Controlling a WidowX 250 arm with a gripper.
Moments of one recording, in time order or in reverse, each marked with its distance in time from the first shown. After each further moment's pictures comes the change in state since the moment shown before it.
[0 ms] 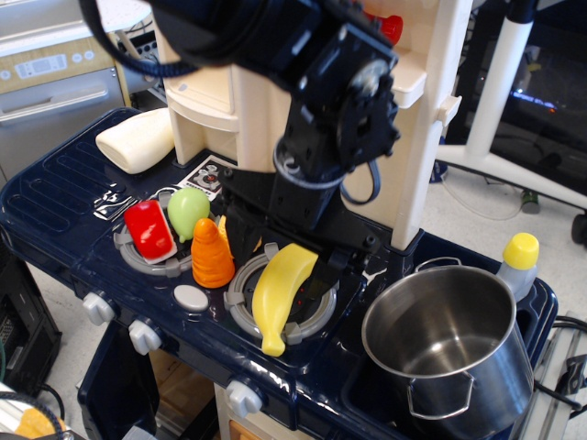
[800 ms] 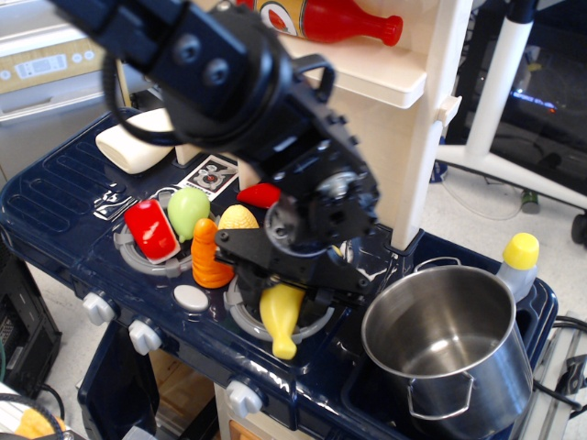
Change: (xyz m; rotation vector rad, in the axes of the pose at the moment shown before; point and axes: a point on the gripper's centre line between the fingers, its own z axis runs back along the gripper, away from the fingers) arm -0.005 -0.012 -0.031 0.005 -0.043 0.148
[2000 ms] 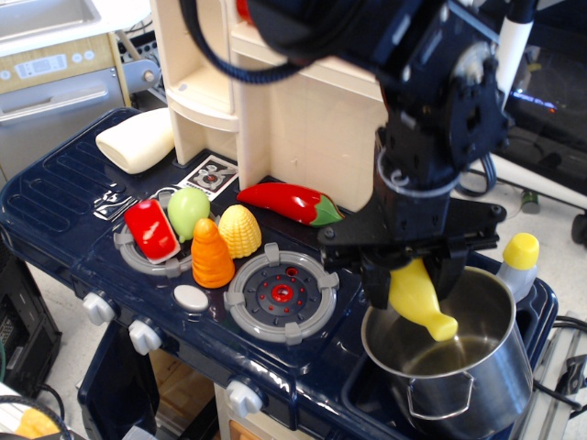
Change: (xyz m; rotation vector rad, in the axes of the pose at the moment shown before) arm 0.012 -0.069 0.053 -0.243 0.099 0.427
